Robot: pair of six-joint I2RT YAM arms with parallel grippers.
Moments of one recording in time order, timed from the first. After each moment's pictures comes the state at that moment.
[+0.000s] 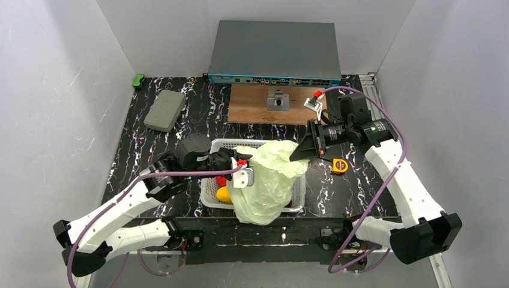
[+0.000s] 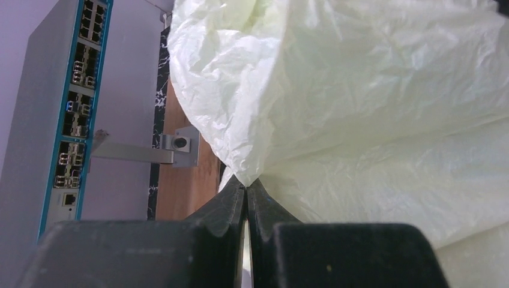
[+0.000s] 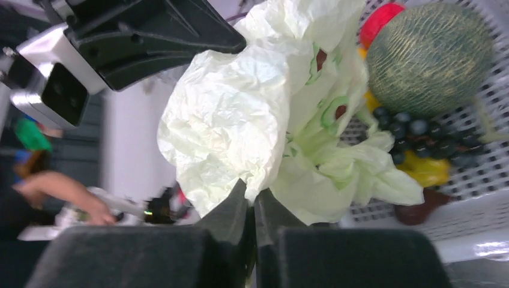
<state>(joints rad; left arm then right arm) -0.95 0.91 1.04 -0.52 0.28 0.87 0.34 1.17 1.23 -0.89 -1.17 0.22</state>
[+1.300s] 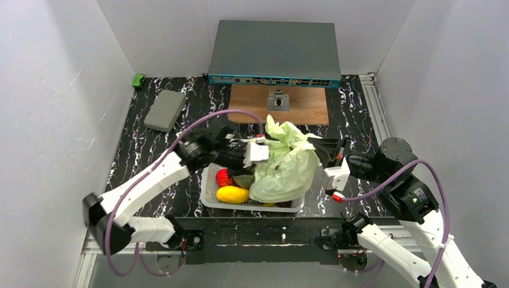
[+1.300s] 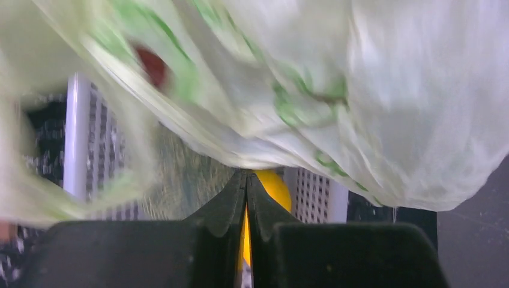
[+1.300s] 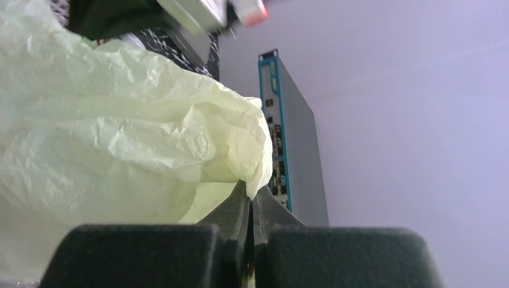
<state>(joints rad) -0.83 1.28 1.24 -0.82 0.56 0.60 0.60 0.62 1.02 -0.51 -0.64 -1.22</state>
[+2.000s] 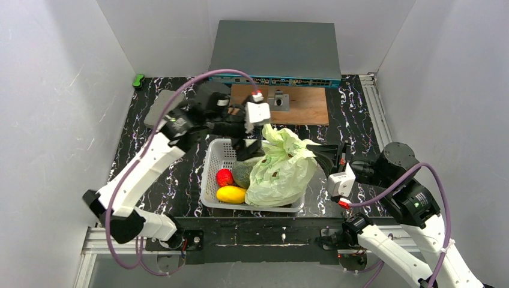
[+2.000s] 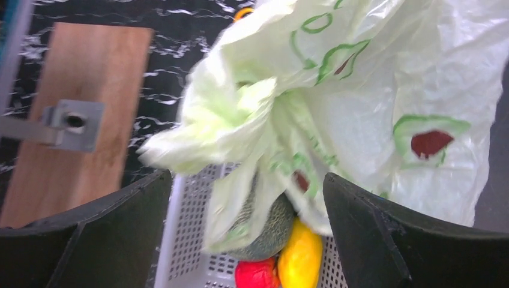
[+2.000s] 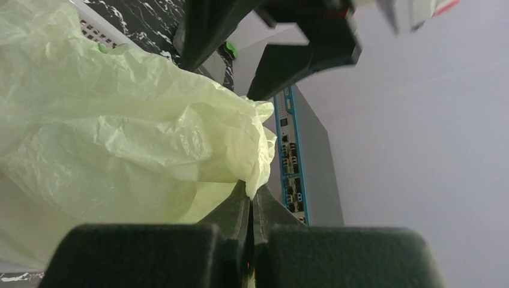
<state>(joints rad) -0.73 1.33 1.66 -0.92 0.57 0.50 0.60 0.57 1.00 -0.50 -0.68 -1.13</state>
